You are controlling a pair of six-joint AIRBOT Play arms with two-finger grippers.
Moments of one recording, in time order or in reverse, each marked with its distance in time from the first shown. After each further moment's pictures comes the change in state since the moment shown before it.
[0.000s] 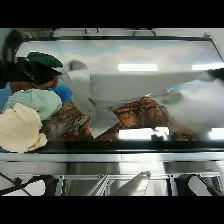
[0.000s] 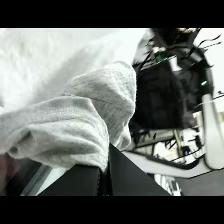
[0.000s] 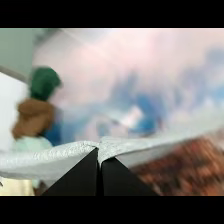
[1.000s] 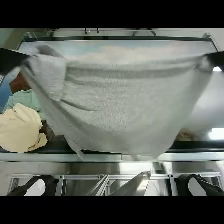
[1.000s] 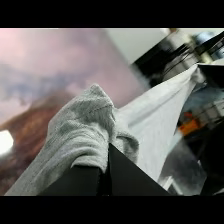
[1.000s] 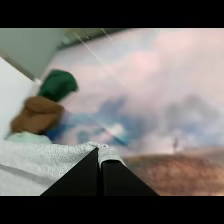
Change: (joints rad) left arm 0.037 0.227 0.010 0.235 0.235 -0.036; right arm 0.271 0.055 -0.035 -0.133 -0.226 0.018
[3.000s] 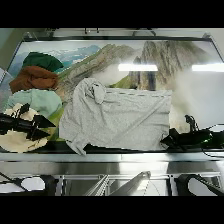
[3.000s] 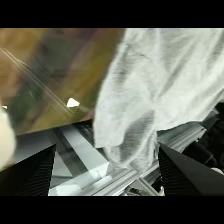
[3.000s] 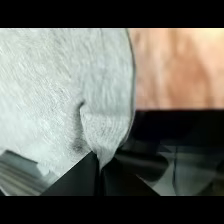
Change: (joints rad) left arm 0.277 -0.386 -0.508 0.559 0.026 -0.036; right arm -0.015 -0.255 -0.684 -0.380 -0.008 0.137
